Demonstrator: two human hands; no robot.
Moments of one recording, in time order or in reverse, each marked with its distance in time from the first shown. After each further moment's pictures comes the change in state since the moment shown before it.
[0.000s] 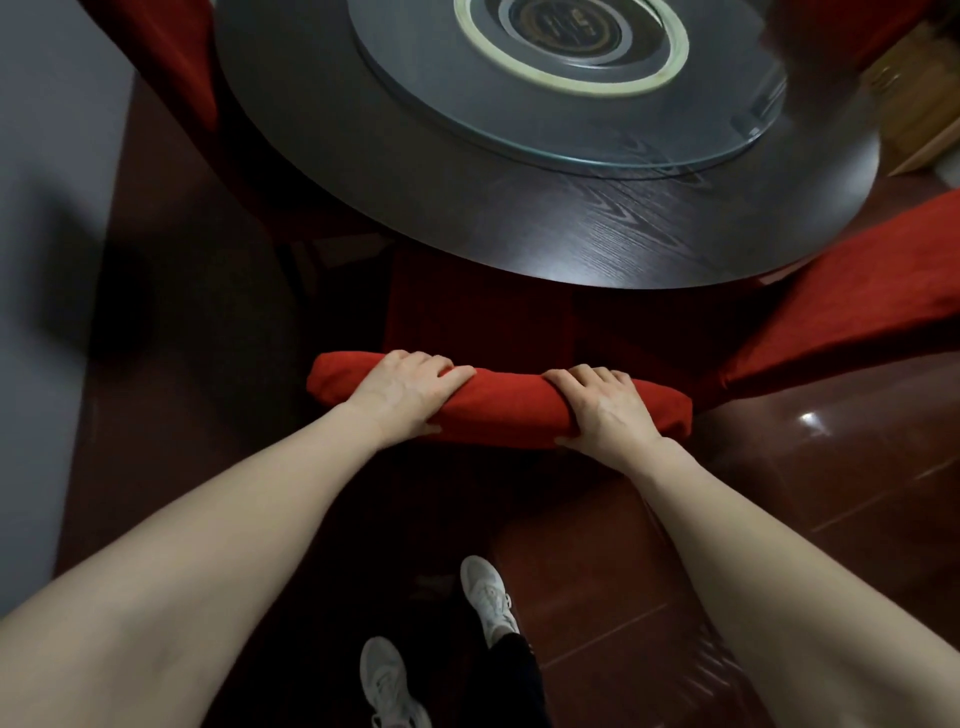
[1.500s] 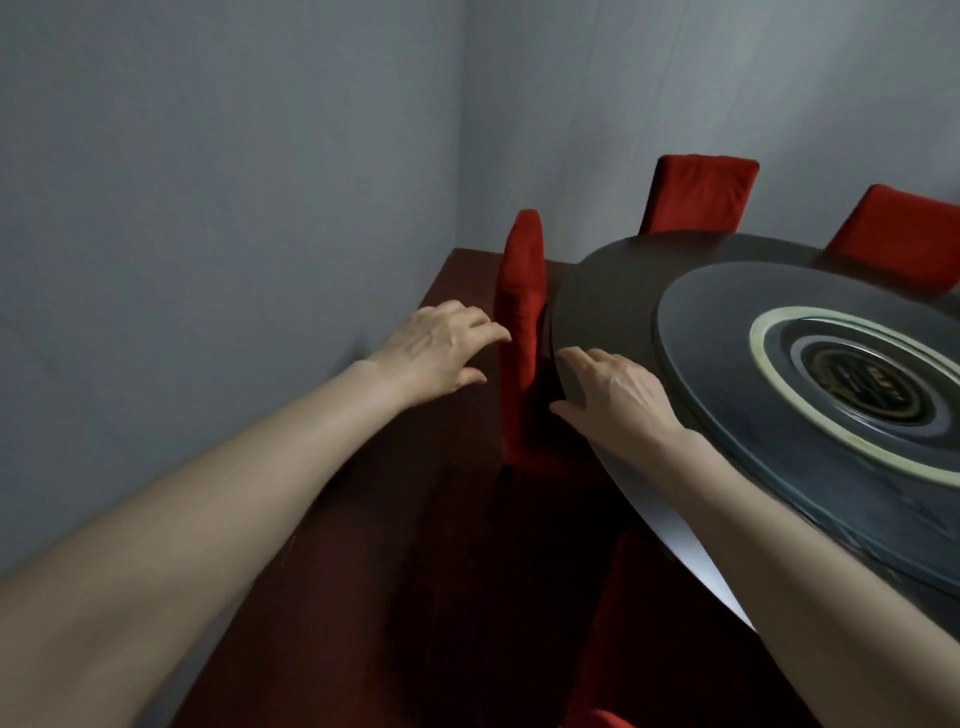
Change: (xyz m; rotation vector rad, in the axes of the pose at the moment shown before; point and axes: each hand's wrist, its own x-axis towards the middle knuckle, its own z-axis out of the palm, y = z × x) left_hand -0.155 -0.470 -0.202 0.035 0.411 -0.496; right_hand 0.404 -0.344 -0.300 0.035 0.452 -0.417
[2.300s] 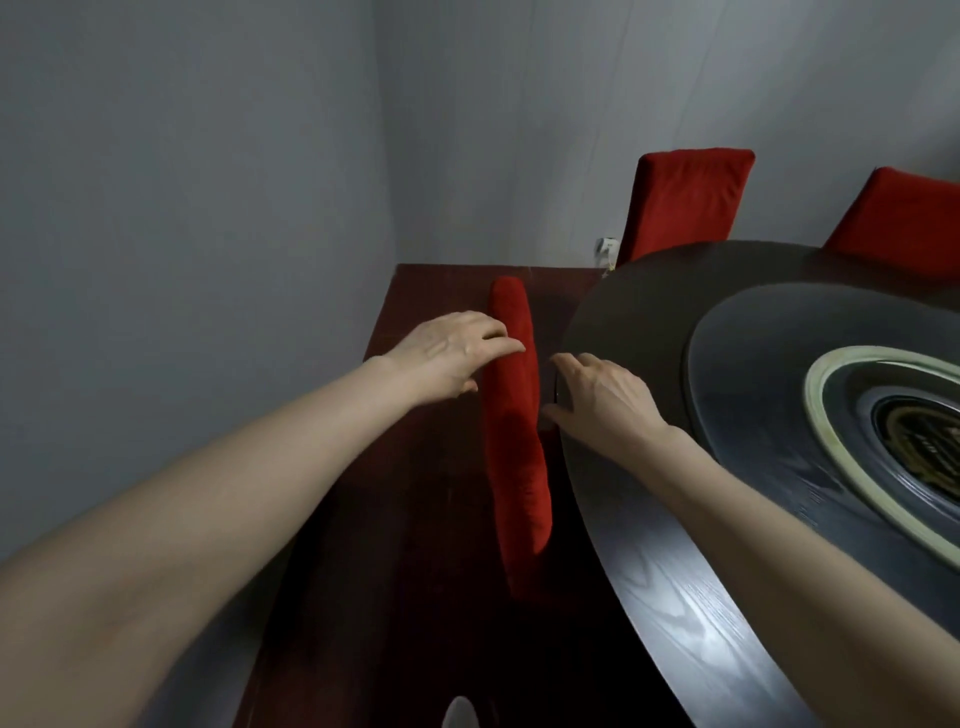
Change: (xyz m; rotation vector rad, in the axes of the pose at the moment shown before) left_hand 0.358 -0.246 0.138 0.024 -0.173 0.284; right_hand 0.363 0.138 0.136 -0.013 -0.072 0.212
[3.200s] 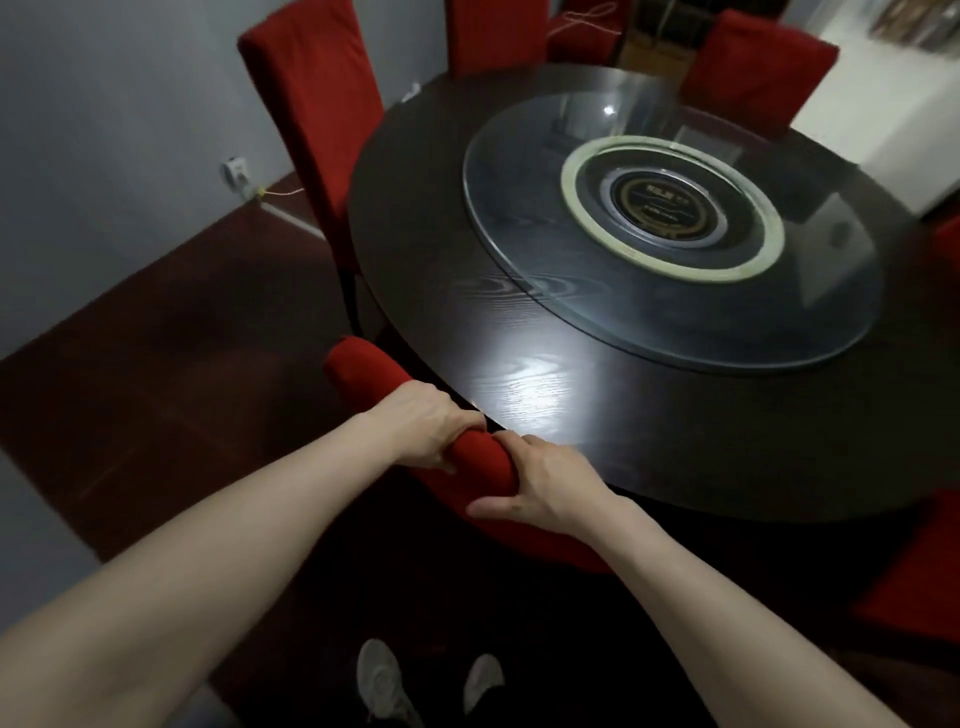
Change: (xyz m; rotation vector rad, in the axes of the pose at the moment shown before) left_hand 0.229 -0.112 0.145 0.029 -0.267 1.054; right_hand 0.109 -0.065 0.124 0.265 -0.318 1.011
